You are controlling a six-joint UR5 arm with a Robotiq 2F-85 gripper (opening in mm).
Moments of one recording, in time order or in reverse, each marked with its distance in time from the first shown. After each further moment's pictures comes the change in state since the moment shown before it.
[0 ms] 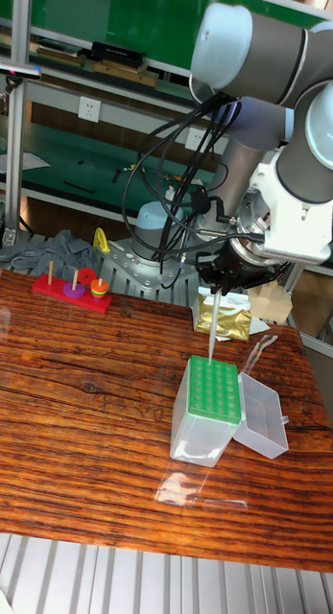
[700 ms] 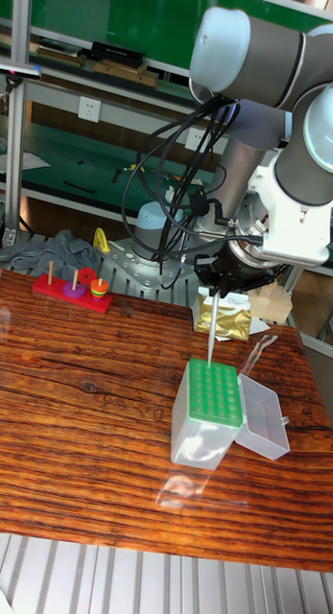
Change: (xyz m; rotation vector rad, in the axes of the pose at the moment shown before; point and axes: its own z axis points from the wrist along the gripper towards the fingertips) arm -0.005 -0.002 0.003 0.008 -0.010 -0.001
